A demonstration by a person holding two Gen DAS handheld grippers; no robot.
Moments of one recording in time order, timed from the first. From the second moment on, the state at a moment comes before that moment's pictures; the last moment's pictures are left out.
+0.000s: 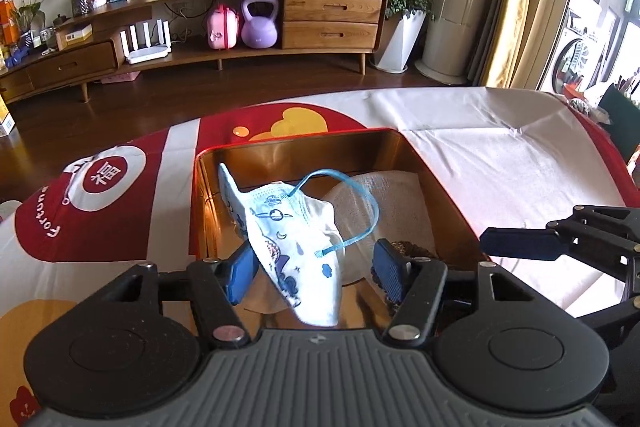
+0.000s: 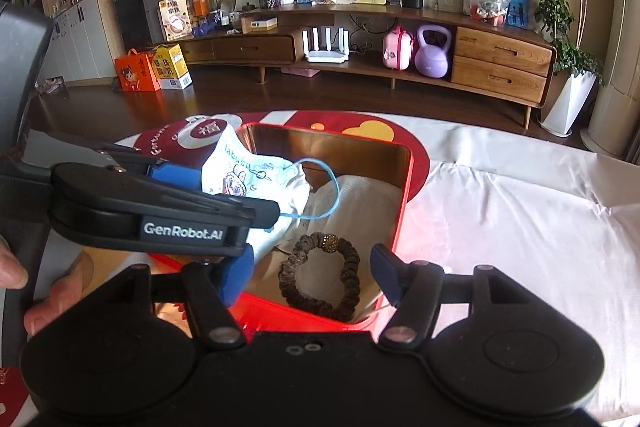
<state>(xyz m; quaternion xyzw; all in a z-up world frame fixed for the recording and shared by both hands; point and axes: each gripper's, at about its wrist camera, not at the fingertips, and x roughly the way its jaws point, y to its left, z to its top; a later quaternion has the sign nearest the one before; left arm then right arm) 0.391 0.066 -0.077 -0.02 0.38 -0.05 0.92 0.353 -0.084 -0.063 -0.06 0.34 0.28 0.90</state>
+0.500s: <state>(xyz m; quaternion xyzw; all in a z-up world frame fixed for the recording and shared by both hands) 0.324 0.065 -0.021 -0.03 0.34 -0.06 0.94 0.304 -0.118 -0.012 -0.03 0.31 0.28 0.91</state>
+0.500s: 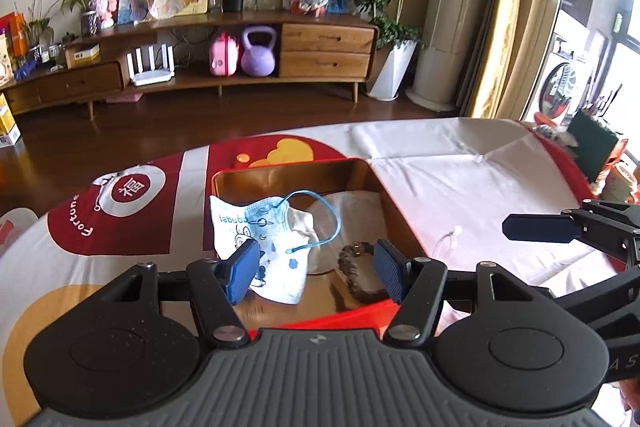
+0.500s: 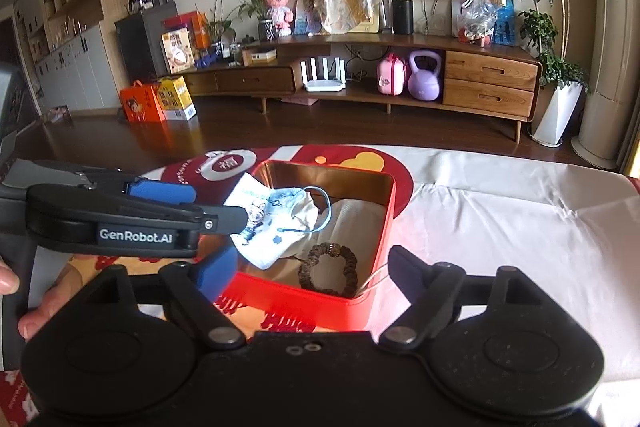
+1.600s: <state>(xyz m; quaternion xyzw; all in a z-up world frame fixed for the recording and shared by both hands) 0.167 0.052 -0.002 -0.05 0.31 -0.06 0.95 0.181 -0.166 0.000 0.02 0.29 0.29 0.91</state>
